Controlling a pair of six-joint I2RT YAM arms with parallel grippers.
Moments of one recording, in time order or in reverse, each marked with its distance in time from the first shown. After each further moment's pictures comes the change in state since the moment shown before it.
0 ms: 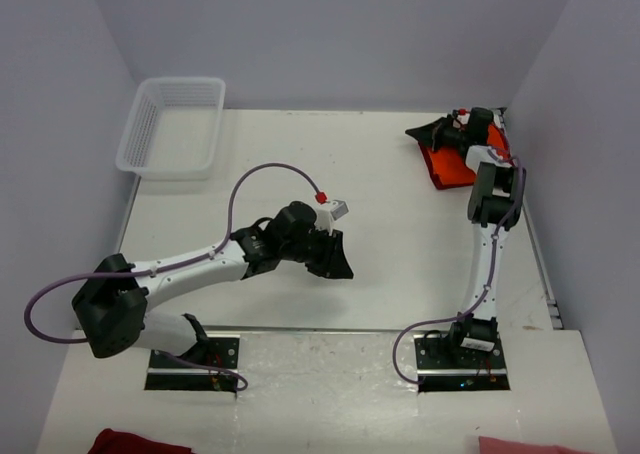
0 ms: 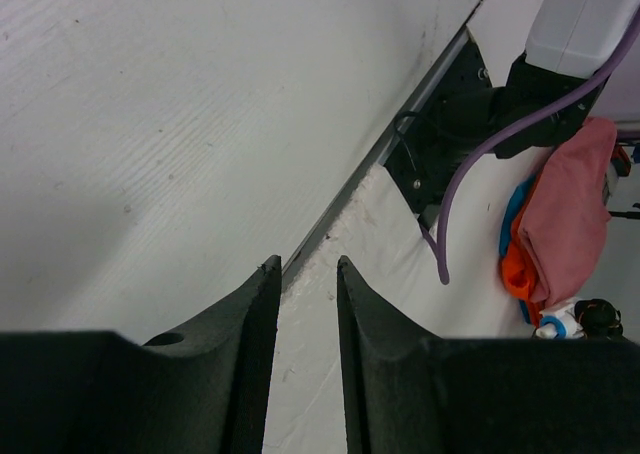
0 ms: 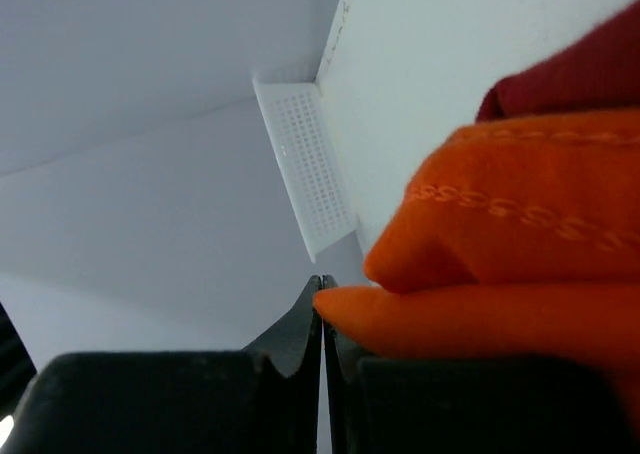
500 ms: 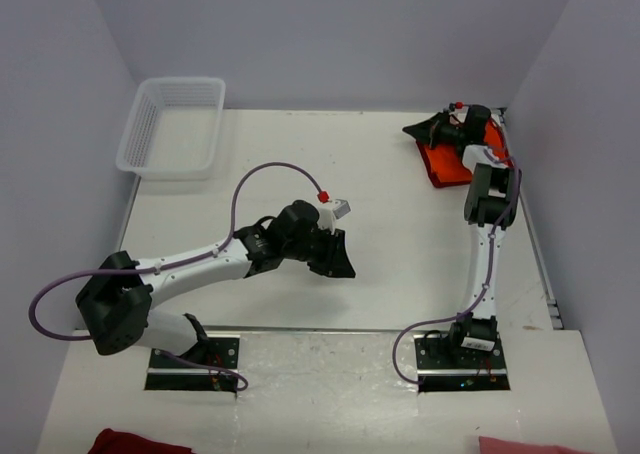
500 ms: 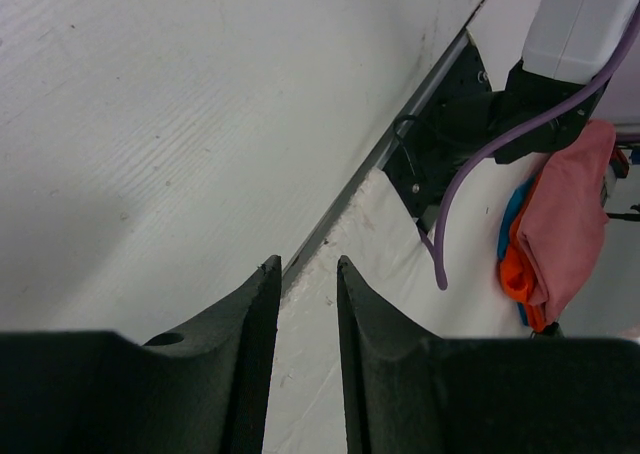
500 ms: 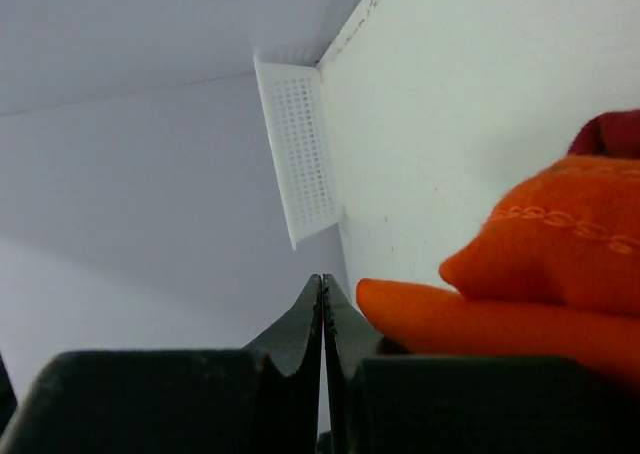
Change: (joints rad) left arm -0.001 0.032 0.019 0.004 0.002 -0.006; right arm 0.017 0.076 0.093 0.108 -0.051 0.022
